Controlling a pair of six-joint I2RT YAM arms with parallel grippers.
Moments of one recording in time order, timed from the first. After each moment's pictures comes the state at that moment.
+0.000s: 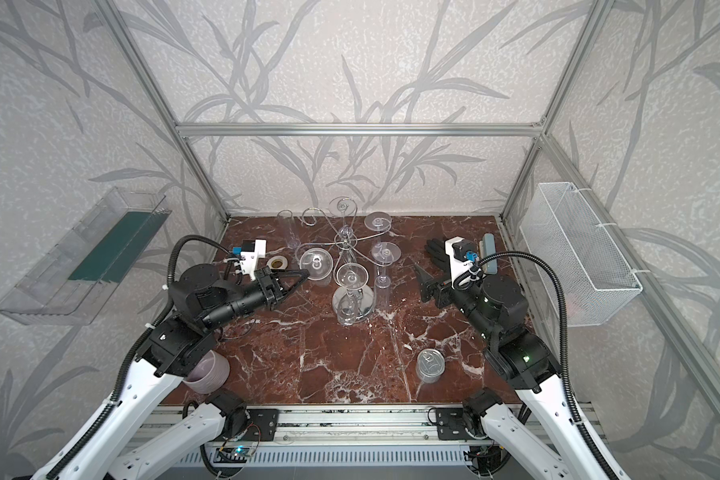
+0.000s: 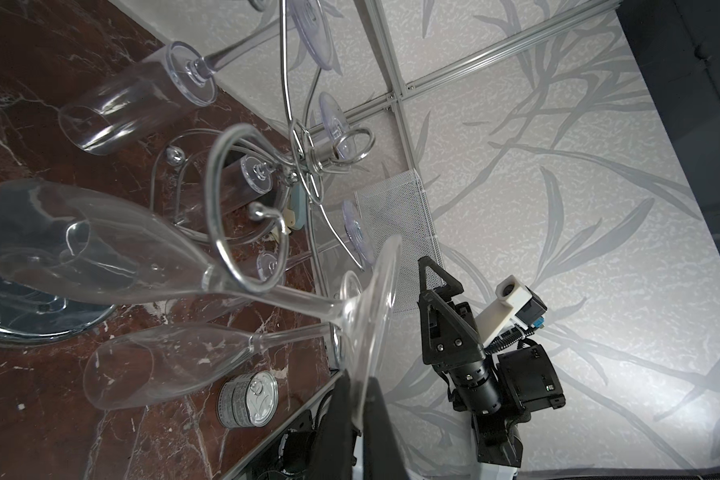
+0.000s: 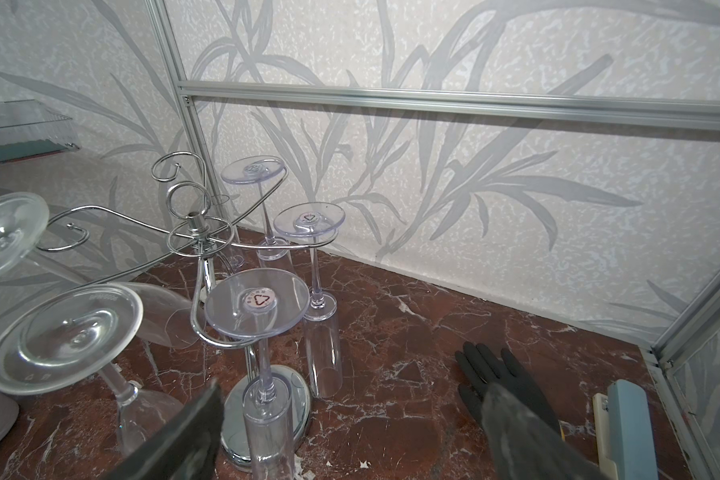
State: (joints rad) left arm -0.48 0.77 0.96 -0.34 0.45 -1.12; right arm 0.46 0.69 0.94 -0.37 0.00 0.03
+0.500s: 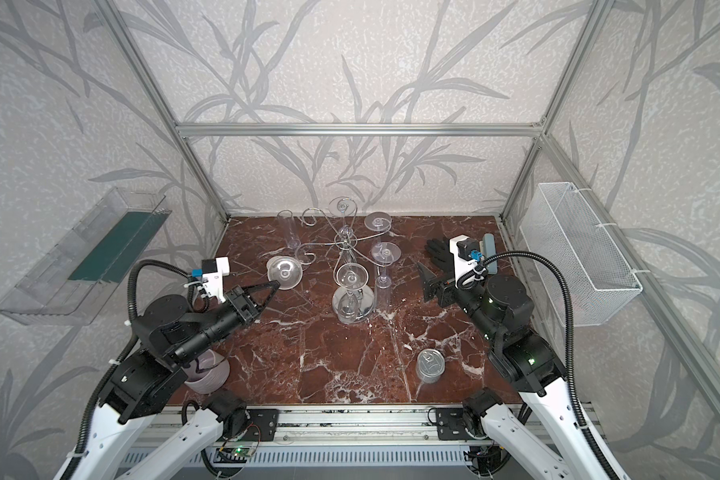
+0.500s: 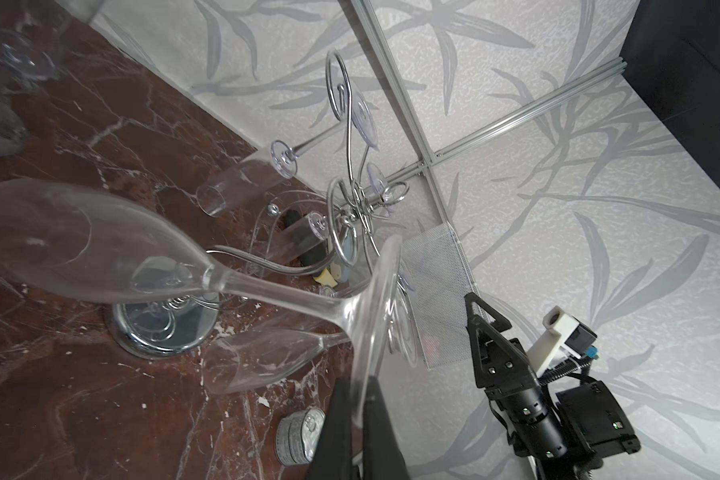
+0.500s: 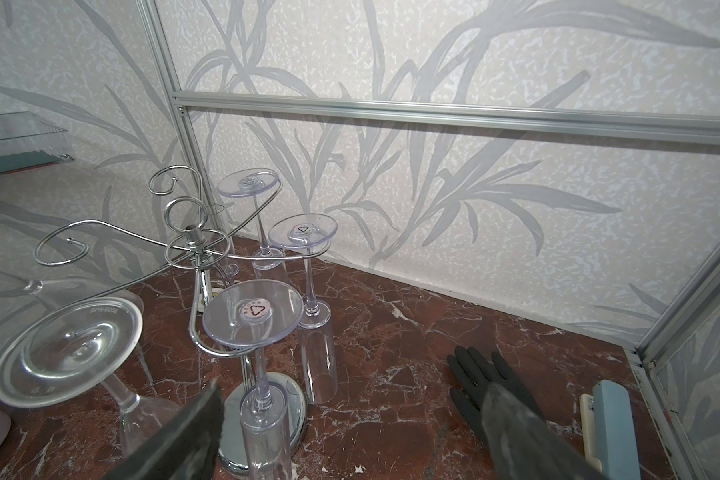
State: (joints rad) left arm -0.48 0.54 0.93 -0.53 0.17 -1.01; right arm 0.46 0.69 0.98 -0.39 0.02 0.03
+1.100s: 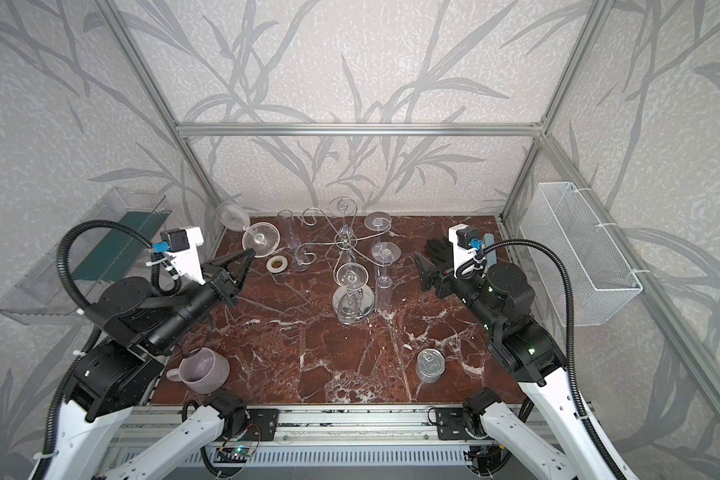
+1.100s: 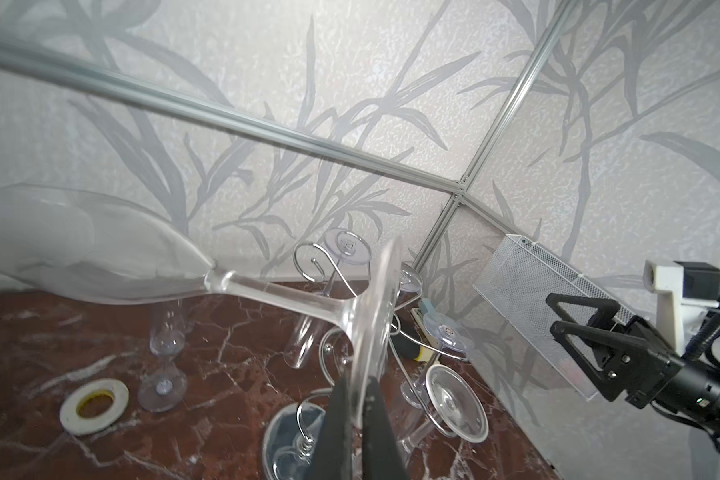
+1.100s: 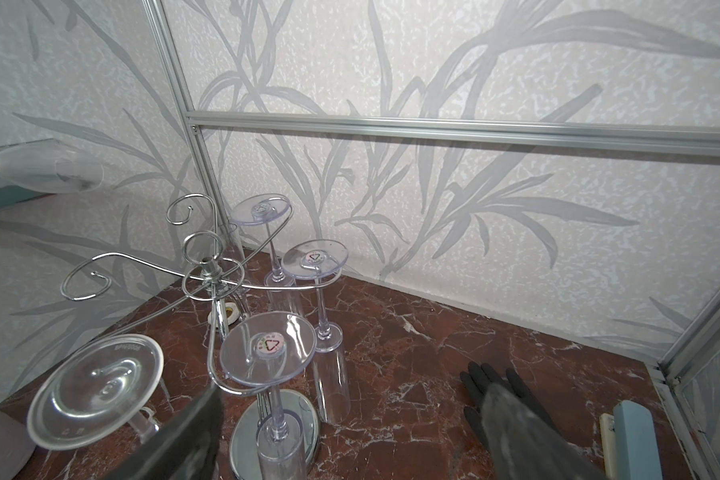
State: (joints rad) left arm -0.48 0.72 1.24 -0.53 0.04 -0.33; right arm 0.46 0.75 1.08 -0.39 -0.01 0.07
